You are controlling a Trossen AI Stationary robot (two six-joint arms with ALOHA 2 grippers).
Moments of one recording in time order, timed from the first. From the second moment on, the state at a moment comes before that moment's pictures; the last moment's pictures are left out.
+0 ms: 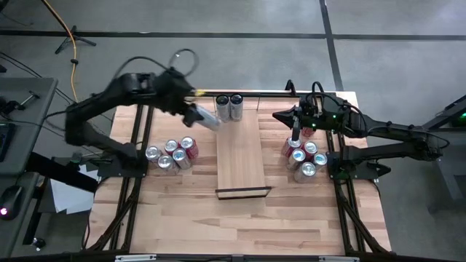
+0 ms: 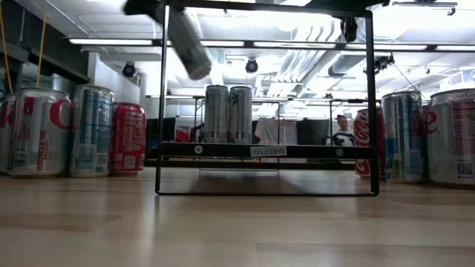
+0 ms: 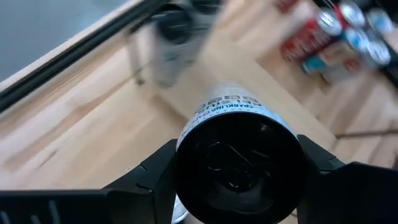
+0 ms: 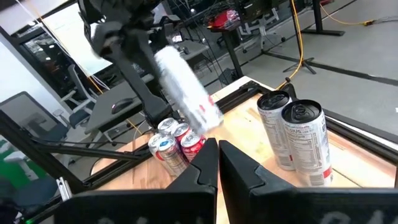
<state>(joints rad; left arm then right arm) 0.30 1.36 1.68 -1.27 -0.07 -0.48 -0.23 0.88 0.82 -0.08 0.00 0.43</state>
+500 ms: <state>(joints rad) 0.17 1.84 2.01 -1.43 -0.07 -0.20 -0.23 0.88 0.82 -0.11 0.00 0.47</state>
